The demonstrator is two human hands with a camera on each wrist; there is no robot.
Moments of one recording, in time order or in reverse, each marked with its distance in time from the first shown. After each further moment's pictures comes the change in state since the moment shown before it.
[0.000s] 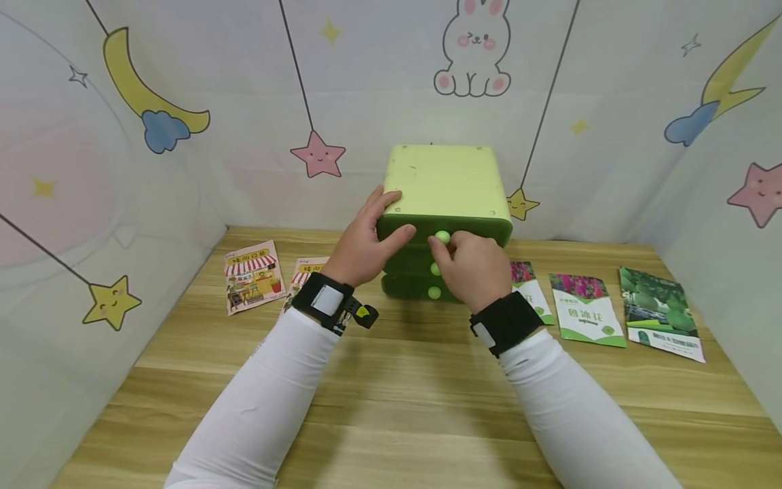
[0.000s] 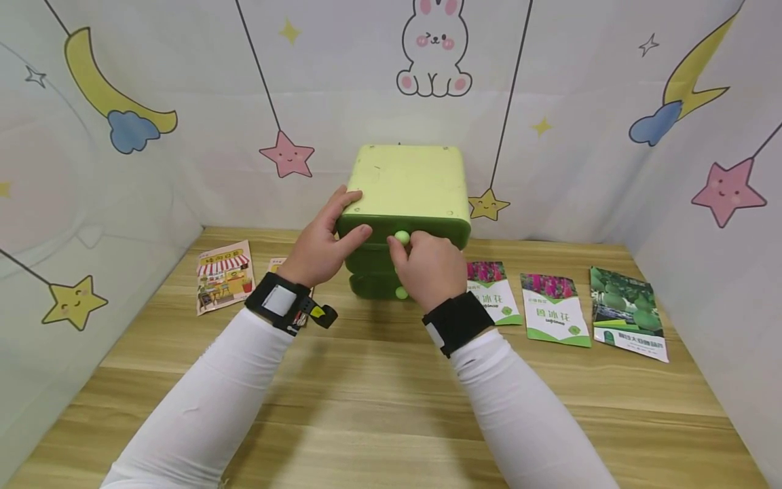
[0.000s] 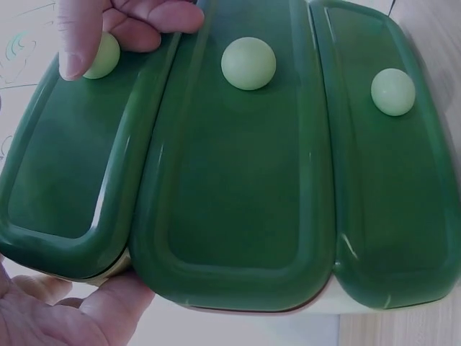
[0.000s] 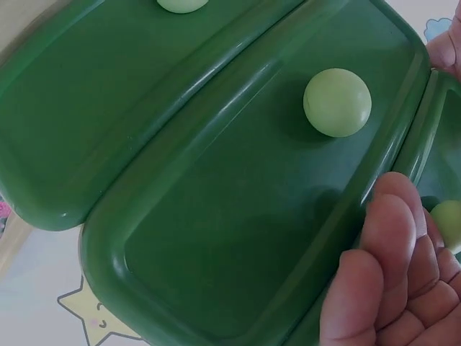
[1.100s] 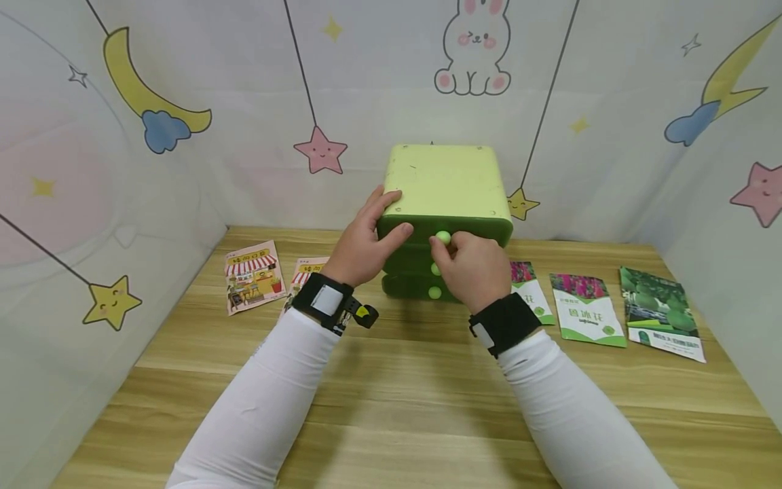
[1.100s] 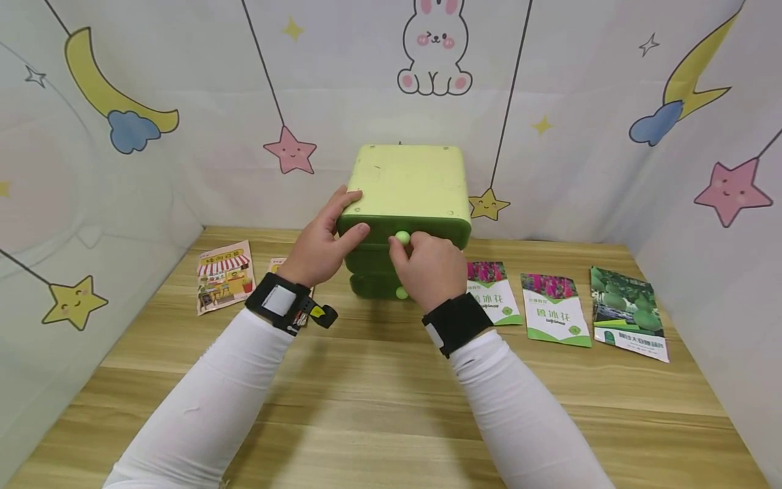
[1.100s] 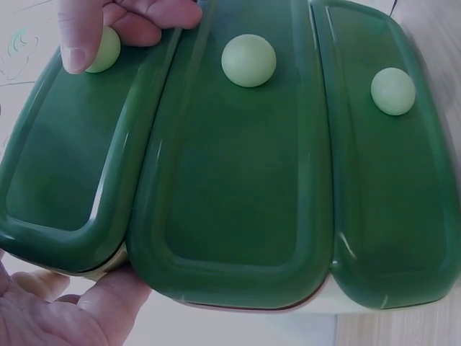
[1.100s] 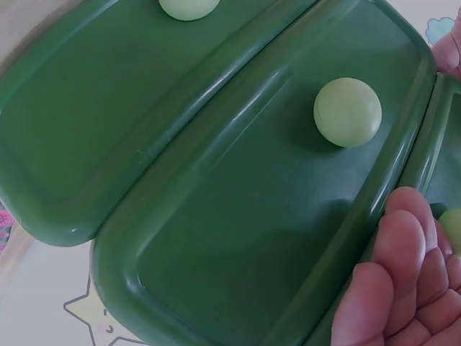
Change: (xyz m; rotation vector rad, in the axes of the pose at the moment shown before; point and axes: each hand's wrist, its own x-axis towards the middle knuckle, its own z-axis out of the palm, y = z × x) left_hand -0.001 -0.001 0.001 -0.017 0.026 -0.002; right_hand -0.002 0.003 0.006 0.024 0.103 -0.042
